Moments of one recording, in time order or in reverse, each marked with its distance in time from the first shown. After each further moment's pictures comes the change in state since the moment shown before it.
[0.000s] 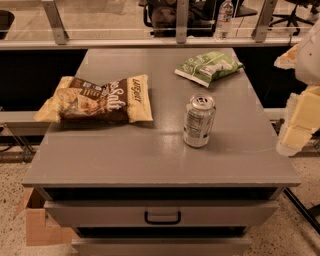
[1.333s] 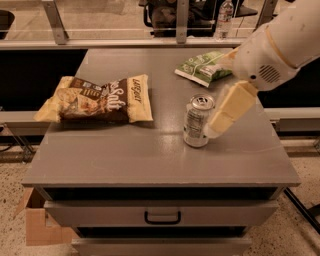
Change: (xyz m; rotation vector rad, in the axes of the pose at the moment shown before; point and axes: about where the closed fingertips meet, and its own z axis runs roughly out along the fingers) arm -0.107 -0.014 0.045 -0.061 -0.377 0.039
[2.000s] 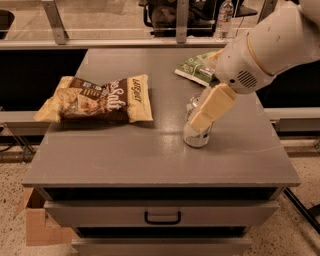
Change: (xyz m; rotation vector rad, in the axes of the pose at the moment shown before) arm -0.024 -0.003 0.025 0.033 -0.078 0.006
